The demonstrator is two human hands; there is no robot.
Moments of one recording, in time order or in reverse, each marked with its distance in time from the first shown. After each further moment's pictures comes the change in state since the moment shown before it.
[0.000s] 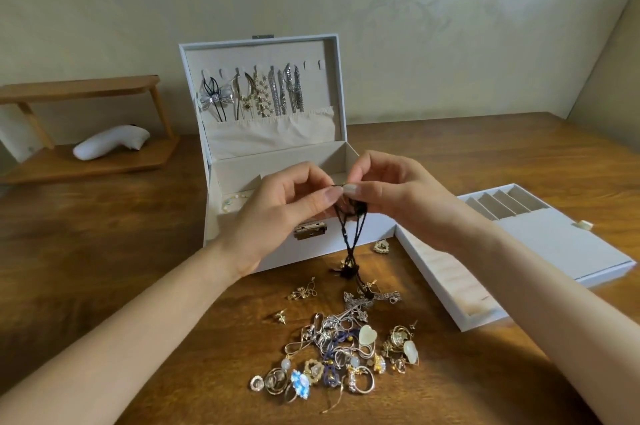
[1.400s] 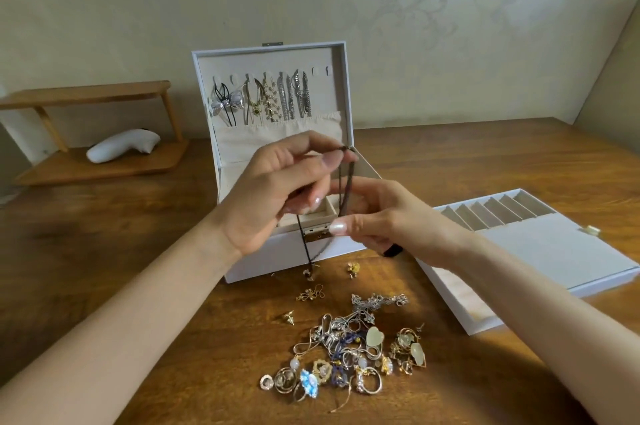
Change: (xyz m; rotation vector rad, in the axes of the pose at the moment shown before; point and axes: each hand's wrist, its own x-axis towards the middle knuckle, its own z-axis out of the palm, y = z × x) left_hand 0.007 0.024 -0.015 -0.225 -0.075 0.081; right_hand -0.002 0.004 0.015 -0.048 -0.212 0.085
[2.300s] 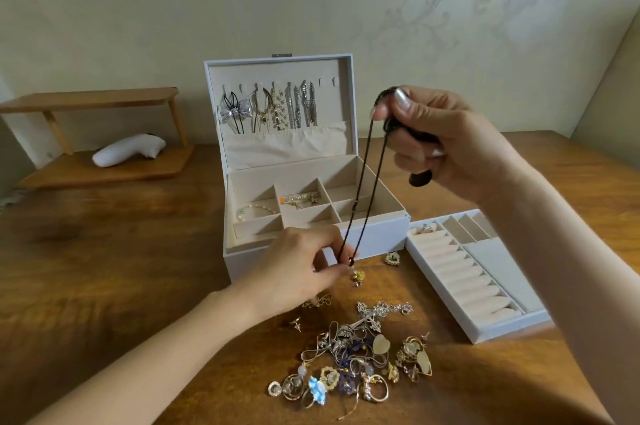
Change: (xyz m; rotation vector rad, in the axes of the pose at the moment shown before) left_hand -0.036 -0.049 0.006 0.789 -0.062 -0.125; right_hand 0.010 -0.070 -0.033 0.210 0.121 -0.215
